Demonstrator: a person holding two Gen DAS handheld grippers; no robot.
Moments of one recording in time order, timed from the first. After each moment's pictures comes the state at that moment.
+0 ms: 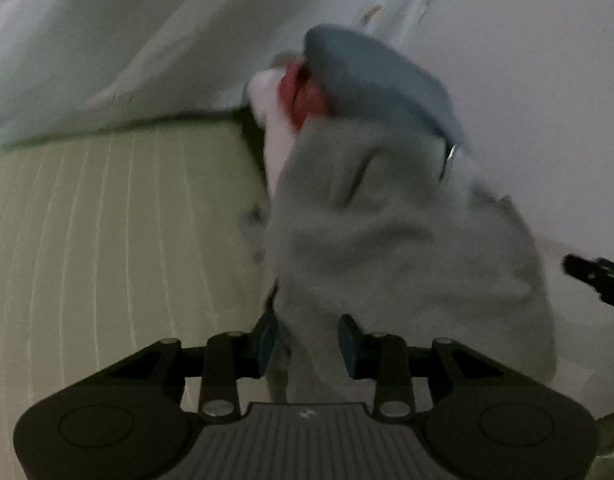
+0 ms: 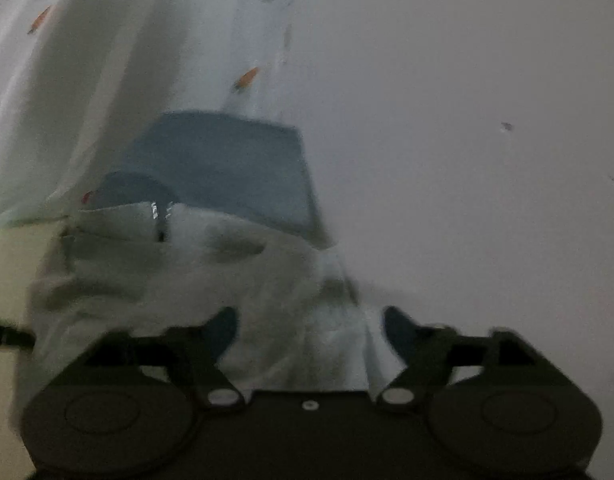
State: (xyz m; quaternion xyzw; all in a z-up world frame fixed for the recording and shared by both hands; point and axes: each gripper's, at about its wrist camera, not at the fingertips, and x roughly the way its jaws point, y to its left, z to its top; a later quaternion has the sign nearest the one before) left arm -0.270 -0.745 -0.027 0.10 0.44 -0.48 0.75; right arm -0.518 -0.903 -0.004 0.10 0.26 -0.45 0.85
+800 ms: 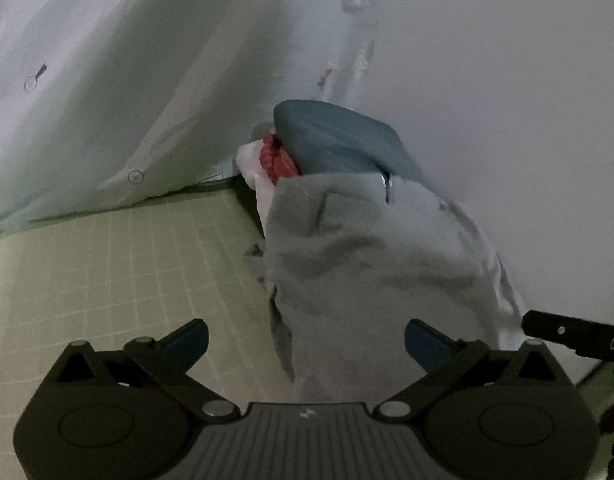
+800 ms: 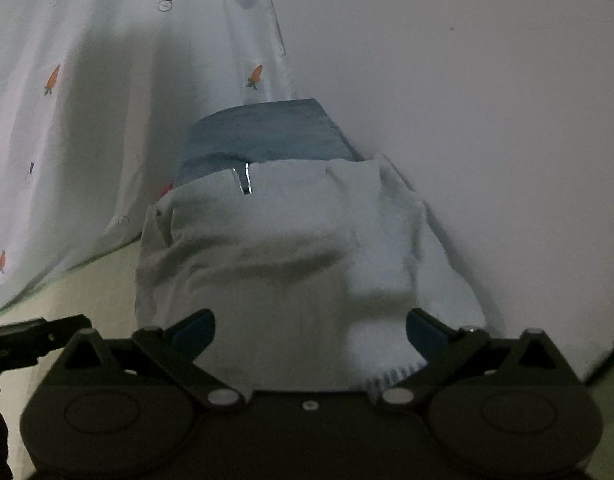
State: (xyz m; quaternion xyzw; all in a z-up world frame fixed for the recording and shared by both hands) left arm -0.323 -0.673 0.020 0.13 0.31 -0.52 0.78; right arm -0.561 -0.799 0.001 0.24 0.23 -0.42 0.84
